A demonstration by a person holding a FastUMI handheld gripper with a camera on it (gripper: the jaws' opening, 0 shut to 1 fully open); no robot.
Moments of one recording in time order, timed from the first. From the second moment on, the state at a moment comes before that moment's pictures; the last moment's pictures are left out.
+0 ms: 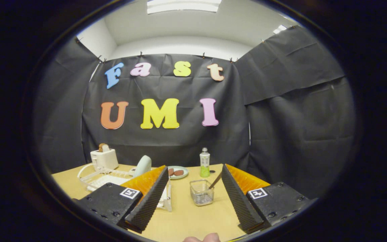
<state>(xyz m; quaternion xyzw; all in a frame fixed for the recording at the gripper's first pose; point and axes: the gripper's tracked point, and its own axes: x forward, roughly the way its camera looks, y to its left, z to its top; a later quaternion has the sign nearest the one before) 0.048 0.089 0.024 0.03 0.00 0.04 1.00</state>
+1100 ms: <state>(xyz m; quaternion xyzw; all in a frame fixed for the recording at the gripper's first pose) 0.227 0.282 -0.047 0.05 0.19 0.11 0.97</state>
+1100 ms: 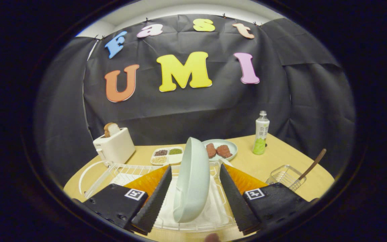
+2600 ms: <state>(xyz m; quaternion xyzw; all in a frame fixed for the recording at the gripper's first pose) 0.225 0.268 0.040 0.02 0.14 0.01 0.99</state>
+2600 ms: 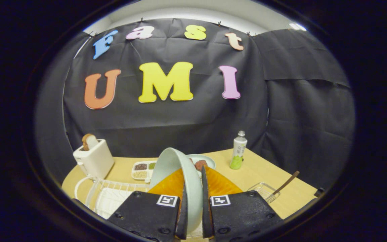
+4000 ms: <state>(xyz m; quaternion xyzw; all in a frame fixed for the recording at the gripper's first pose) 0.033 0.175 -0.154 0.18 0.32 0.11 0.92</state>
